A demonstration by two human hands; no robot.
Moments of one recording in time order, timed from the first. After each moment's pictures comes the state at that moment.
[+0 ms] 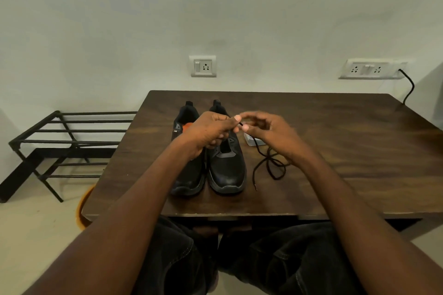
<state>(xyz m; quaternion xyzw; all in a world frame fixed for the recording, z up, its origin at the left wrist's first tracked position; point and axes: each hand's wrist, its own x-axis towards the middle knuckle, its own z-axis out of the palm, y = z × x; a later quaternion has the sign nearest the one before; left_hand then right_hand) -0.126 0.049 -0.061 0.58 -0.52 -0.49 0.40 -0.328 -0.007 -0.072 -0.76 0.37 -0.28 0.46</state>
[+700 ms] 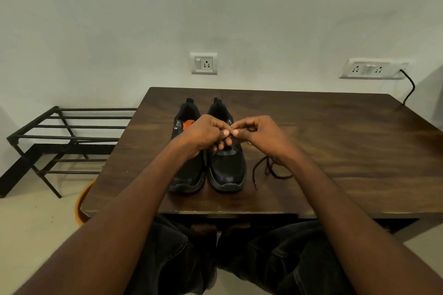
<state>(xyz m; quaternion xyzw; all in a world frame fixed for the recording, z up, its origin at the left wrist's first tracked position) -0.117 0.045 -0.078 0.61 -0.52 -0.47 0.37 -0.303 -0.002 -0.080 -0.75 0.41 -0.26 0.44</state>
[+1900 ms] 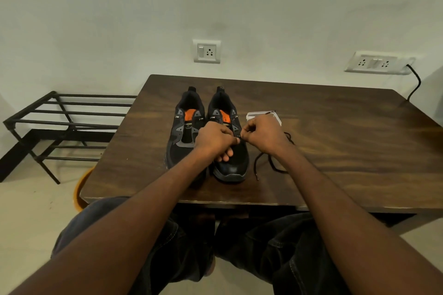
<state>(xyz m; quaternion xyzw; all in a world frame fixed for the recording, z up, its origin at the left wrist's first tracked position) -0.140 0.044 -0.131 0.71 -0.50 -0.37 0.34 -0.295 -0.020 -0.113 -0.83 0.49 -0.16 0.19</state>
